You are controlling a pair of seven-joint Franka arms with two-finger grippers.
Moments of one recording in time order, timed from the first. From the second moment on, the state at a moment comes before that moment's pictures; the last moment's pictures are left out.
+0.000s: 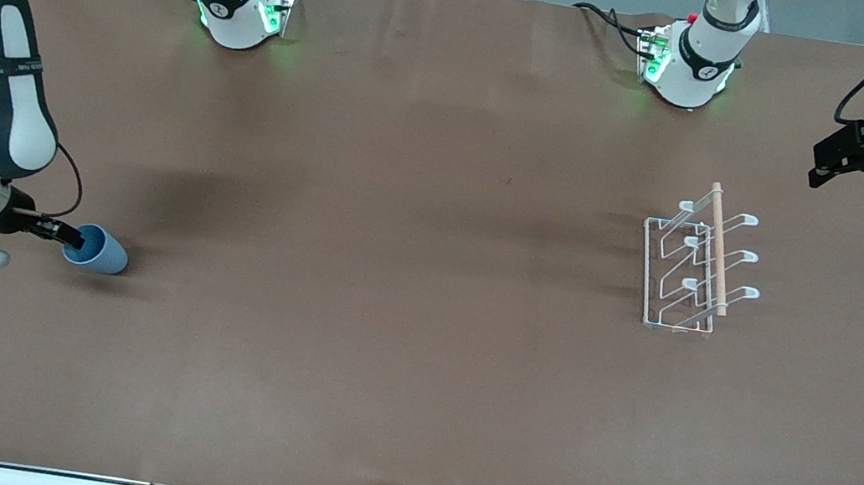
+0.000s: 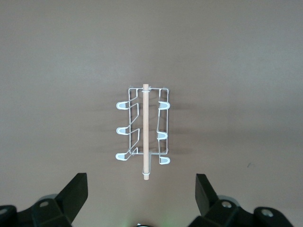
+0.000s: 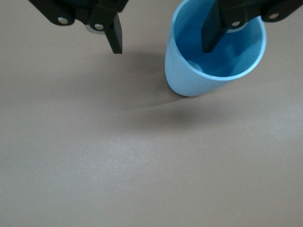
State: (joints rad) left arm 0.10 -0.08 -0.19 -1.57 0.00 1.50 -0.08; right arm -0.21 0.46 -0.07 -1.90 0.11 2.34 -0.17
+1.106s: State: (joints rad) left arm 0.09 -0.08 -0.19 -1.57 0.00 1.50 -0.08; right arm -0.19 0.44 0.02 -1.83 0.32 2.16 -0.17
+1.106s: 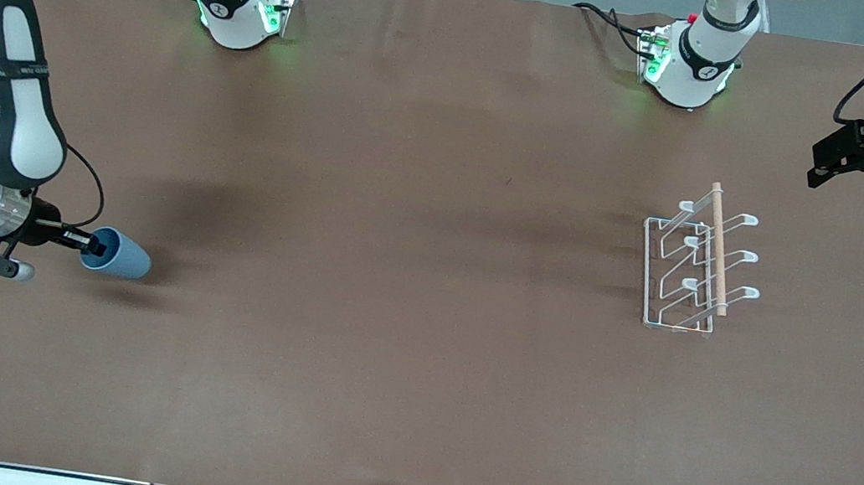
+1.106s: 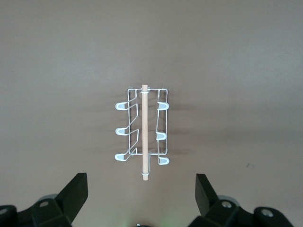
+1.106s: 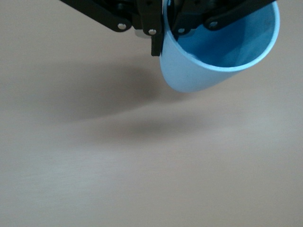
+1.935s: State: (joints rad) left arm 0.02 0.01 -0.26 -1.51 -0.01 1.49 -0.07; right arm -0.10 0.41 0.21 -1.77 1.32 1.87 -0.17
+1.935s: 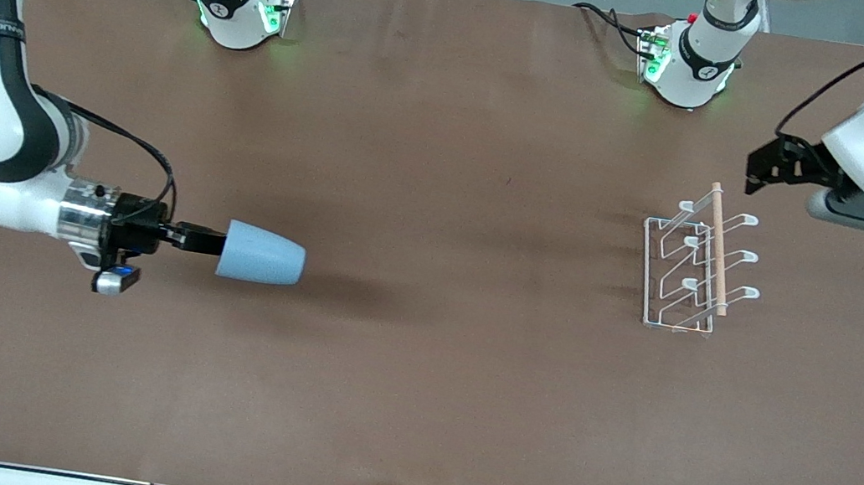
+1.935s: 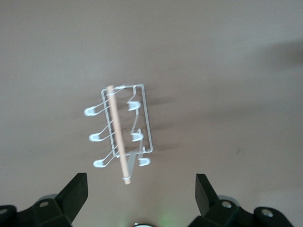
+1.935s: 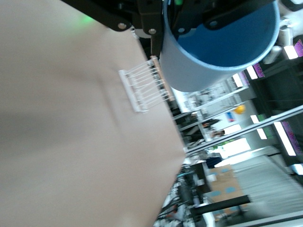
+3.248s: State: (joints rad) left arm -0.39 0.18 -0.35 -1.40 -0.01 1.60 -0.04; right arm 0.13 0.52 0.21 -1.77 1.59 1.80 -0.29
